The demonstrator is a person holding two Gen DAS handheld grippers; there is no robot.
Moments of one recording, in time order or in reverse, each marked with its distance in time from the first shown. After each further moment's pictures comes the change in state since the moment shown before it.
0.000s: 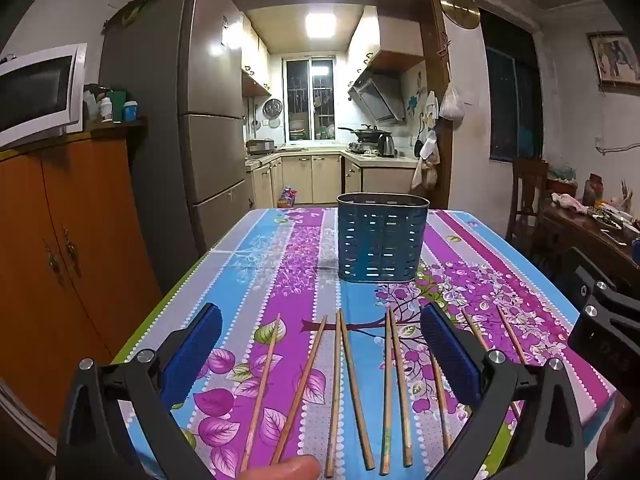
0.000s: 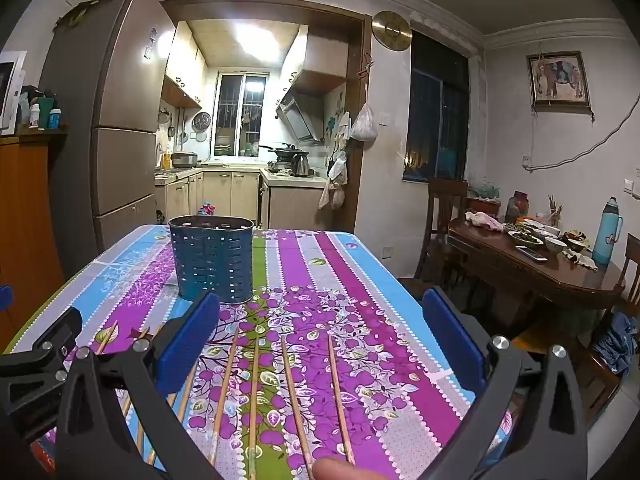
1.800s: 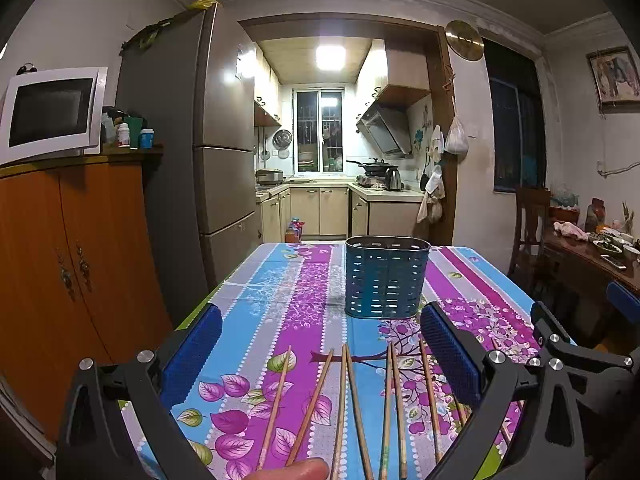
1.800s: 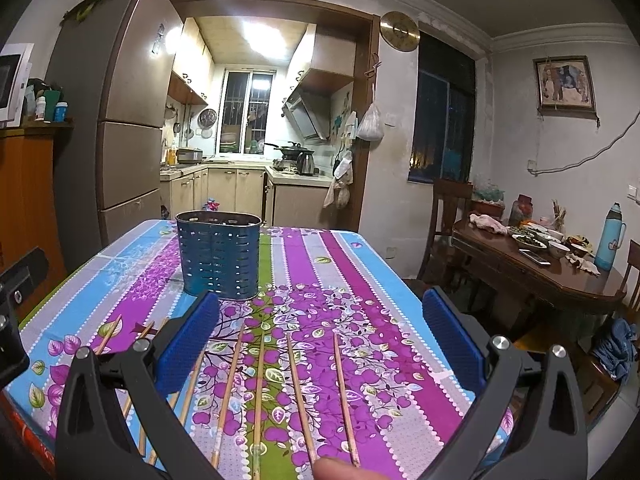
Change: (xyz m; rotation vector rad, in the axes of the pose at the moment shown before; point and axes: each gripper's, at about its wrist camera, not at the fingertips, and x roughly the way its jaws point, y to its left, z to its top) left arm -0.038 0.003 0.014 -0.023 -0.121 0.026; right arm -0.002 0.006 0.000 -0.024 0.003 0.011
